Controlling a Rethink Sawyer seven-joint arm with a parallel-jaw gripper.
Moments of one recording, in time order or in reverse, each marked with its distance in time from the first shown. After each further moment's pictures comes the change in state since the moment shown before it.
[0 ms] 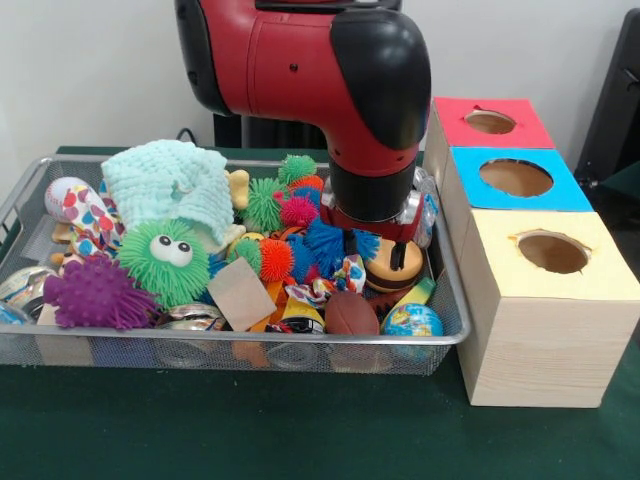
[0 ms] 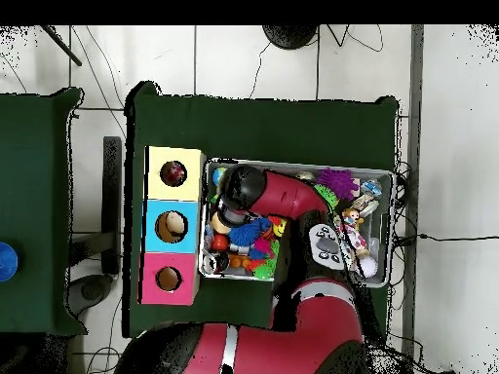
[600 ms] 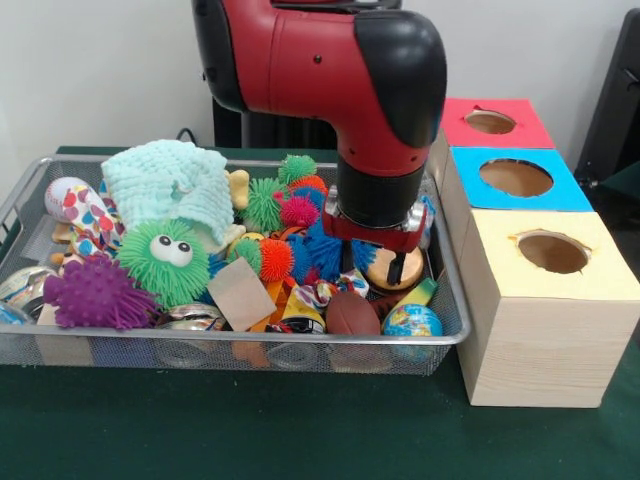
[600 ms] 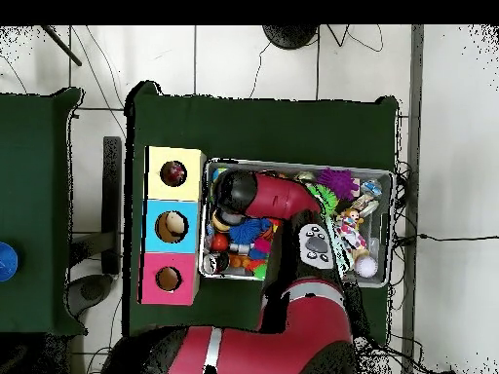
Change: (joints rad) arm 0.042 -0.008 -0.024 0.001 -0.062 -0.114 0.000
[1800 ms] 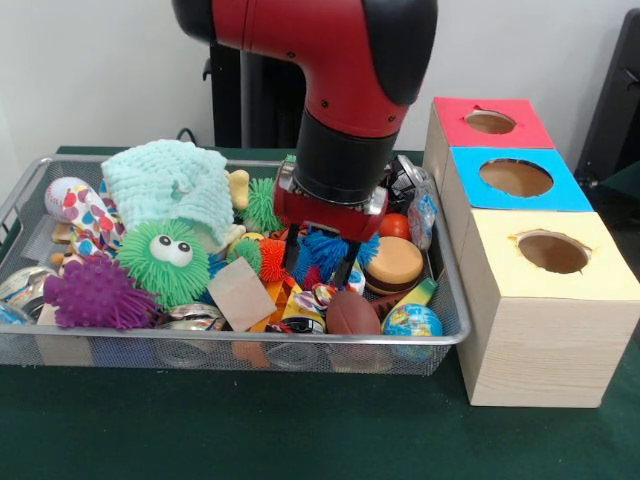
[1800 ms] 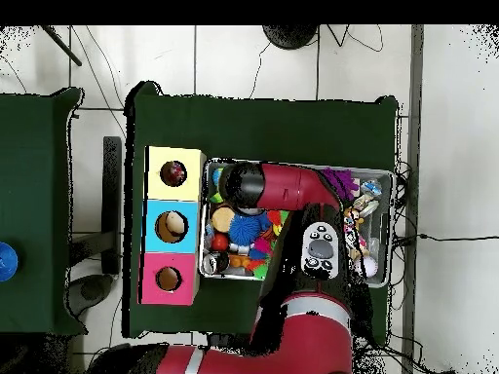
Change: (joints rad) arm 0.023 -0.046 -0.100 -0.077 -0.089 -0.036 0.000
